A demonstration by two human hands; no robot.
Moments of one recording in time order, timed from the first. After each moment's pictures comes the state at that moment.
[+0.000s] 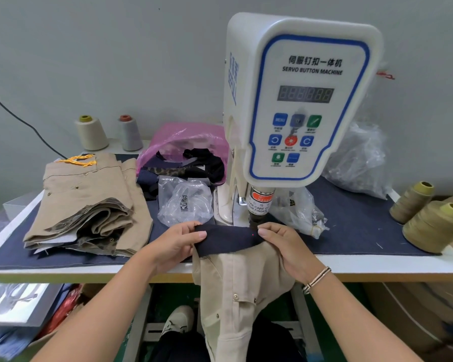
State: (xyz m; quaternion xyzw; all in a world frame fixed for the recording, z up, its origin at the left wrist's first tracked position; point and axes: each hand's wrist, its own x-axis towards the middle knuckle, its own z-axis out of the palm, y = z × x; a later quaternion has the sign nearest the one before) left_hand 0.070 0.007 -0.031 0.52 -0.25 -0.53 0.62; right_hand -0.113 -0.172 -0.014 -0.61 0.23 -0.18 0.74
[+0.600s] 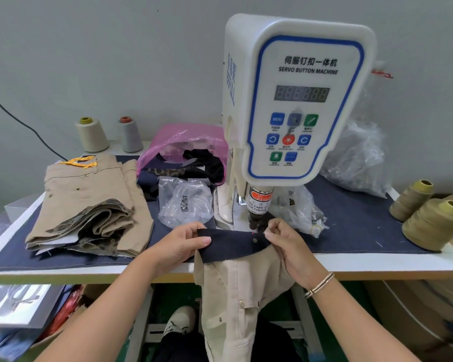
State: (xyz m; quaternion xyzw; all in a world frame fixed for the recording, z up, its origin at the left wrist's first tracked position) left_hand 0.063 0.007 -0.025 0.55 -0.29 -0.51 0.59; right_hand -0.125 -0.176 -0.022 -0.58 0.20 -0.19 0.76
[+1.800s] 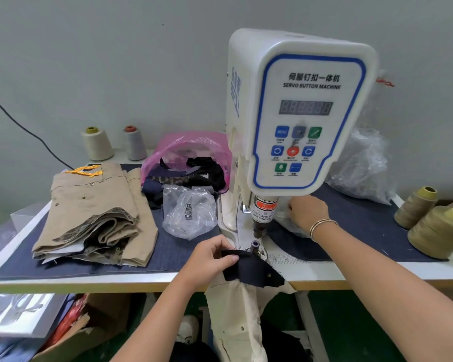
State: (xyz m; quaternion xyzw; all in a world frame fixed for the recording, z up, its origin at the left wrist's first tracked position) left_hand 0.025 -0.019 -0.043 0.67 -0.40 -0.29 0.56; right_hand -0.068 -0.266 0.021 -0.91 0.41 0.05 -0.03
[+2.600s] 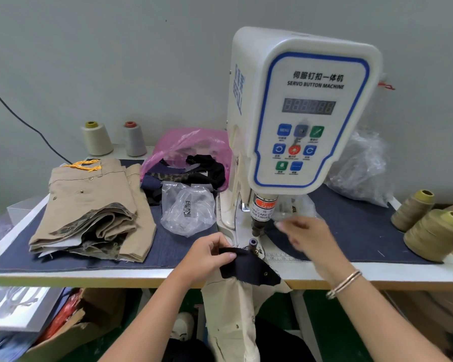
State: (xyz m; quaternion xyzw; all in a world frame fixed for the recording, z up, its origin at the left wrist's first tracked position) left_hand 0.029 -0.020 -0.047 0.66 -0.39 -0.31 0.56; right_hand -0.135 -0.188 0.032 -0.72 0.35 -0.20 0.56
